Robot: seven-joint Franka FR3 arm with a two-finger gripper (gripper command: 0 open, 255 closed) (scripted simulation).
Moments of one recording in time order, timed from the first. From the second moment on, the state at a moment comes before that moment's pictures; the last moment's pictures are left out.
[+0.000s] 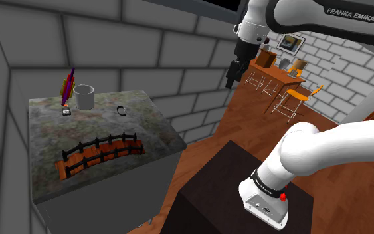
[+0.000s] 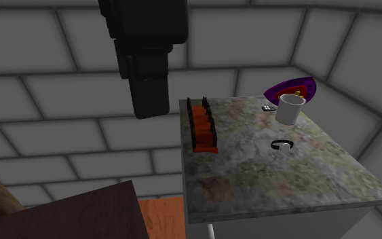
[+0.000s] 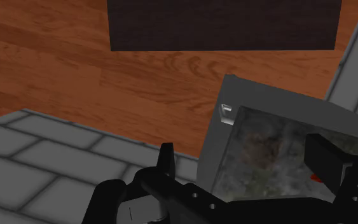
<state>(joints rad) 0.02 -0.75 0.05 -2.39 -0.06 1.60 -0.02</state>
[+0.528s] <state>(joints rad) 0.07 -0.52 0.07 -2.30 -0.07 1.73 -0.11</state>
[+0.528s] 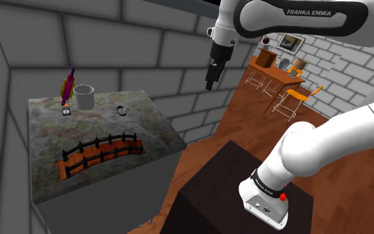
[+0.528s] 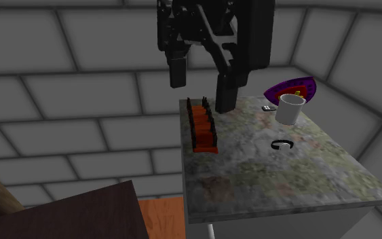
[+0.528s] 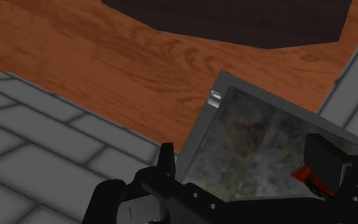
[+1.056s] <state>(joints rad) 0.12 -0.23 0.11 -2.16 -0.09 1.85 -0.22</state>
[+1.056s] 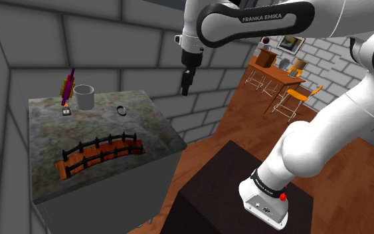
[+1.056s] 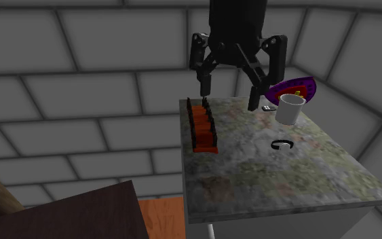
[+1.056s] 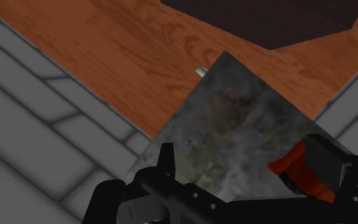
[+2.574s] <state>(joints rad) 0.35 0.55 0.27 -1.52 -0.29 1.87 -0.46</state>
